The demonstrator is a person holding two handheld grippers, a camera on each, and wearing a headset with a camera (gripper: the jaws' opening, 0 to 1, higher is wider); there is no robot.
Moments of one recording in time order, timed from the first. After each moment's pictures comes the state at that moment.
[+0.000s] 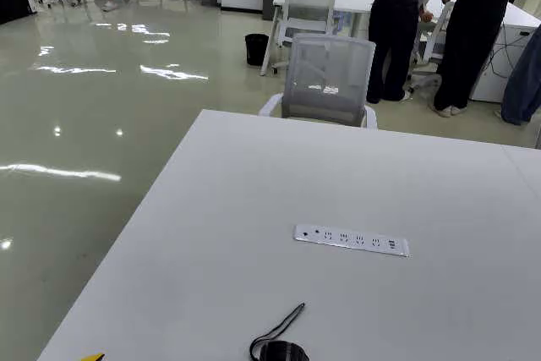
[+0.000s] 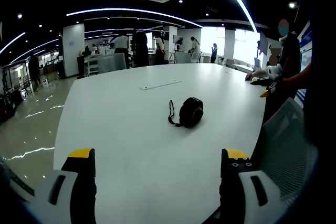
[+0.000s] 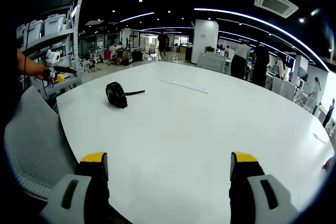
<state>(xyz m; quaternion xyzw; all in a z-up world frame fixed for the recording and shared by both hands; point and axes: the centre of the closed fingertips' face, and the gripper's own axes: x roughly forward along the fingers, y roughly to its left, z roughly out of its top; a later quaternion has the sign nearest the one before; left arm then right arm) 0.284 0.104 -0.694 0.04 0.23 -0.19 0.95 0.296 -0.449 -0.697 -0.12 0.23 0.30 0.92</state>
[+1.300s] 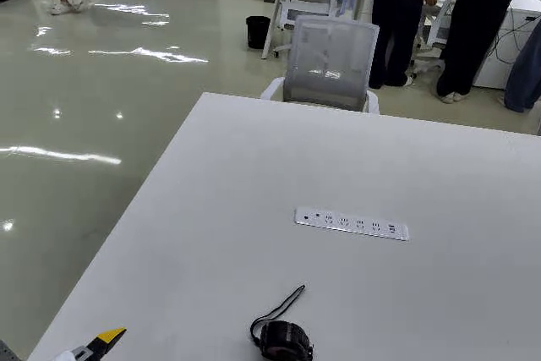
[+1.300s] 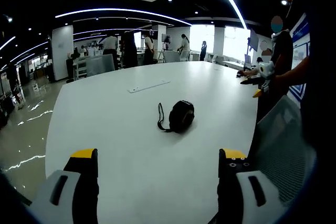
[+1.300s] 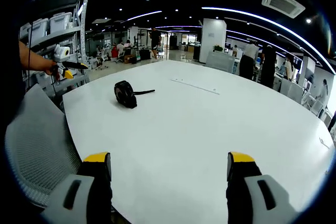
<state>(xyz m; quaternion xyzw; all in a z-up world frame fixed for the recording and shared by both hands) 0.308 0.073 -0.682 0.06 0.23 -0.25 0.94 0.299 -0.418 -0.701 -0.12 0.24 0.34 0.90</state>
